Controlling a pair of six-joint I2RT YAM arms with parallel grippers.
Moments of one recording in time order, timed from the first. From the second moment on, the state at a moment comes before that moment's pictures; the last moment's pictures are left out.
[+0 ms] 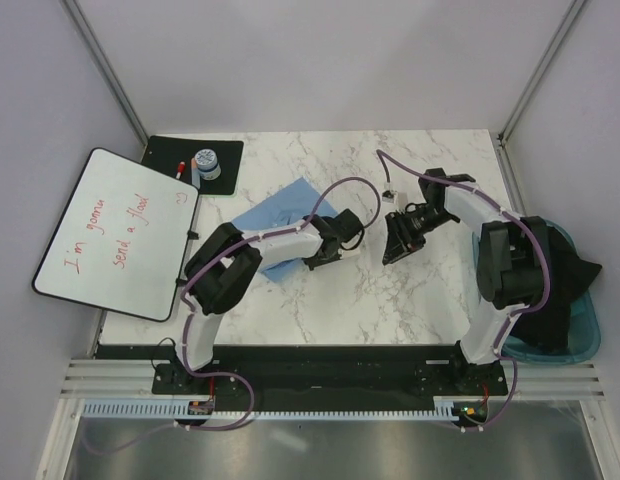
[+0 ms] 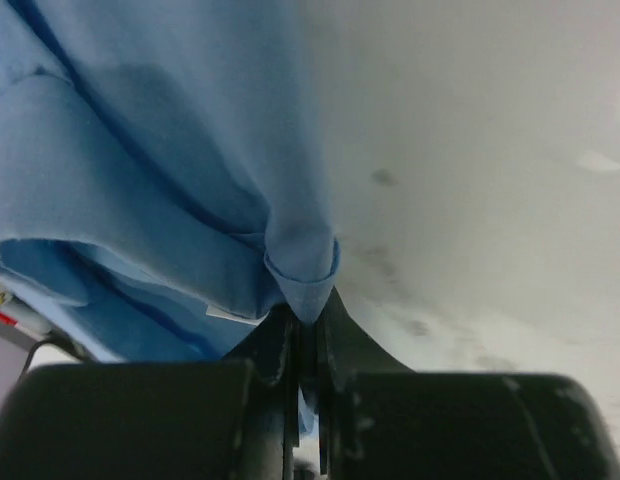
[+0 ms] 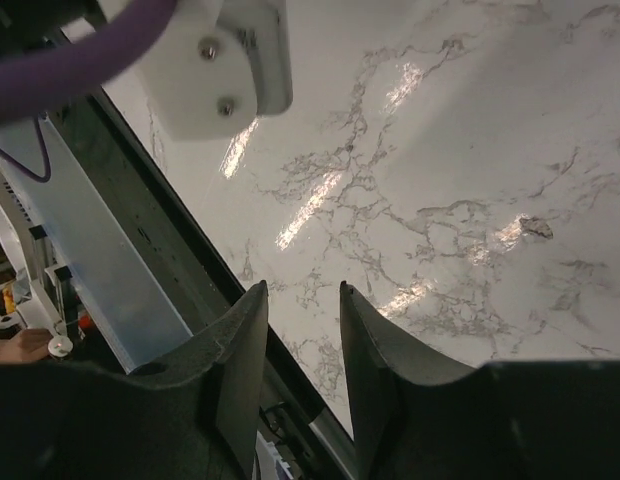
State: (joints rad) left arm -0.83 2.07 1.43 -0.69 -0.39 0.50; right arm 0.14 1.83 1.31 -1.03 -0.78 -0.37
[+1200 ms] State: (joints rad) left arm -0.43 1.88 1.25 -0.64 0.26 0.30; right arm 0.26 2.18 1.47 -0.53 -0.78 0.16
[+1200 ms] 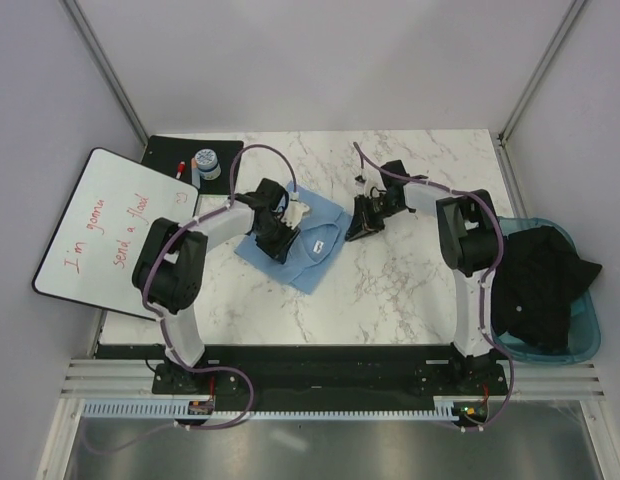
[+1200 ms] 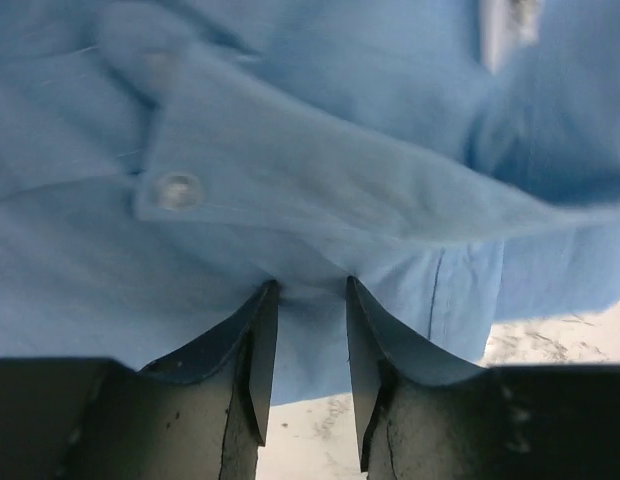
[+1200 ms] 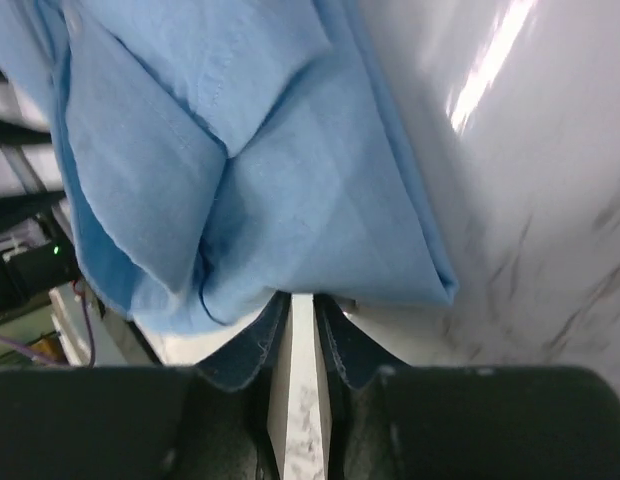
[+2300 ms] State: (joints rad) left arm -0.32 2.00 1.44 -0.59 0.36 0.28; right arm 0.39 1.96 1.36 -0.83 -0.65 -0.21
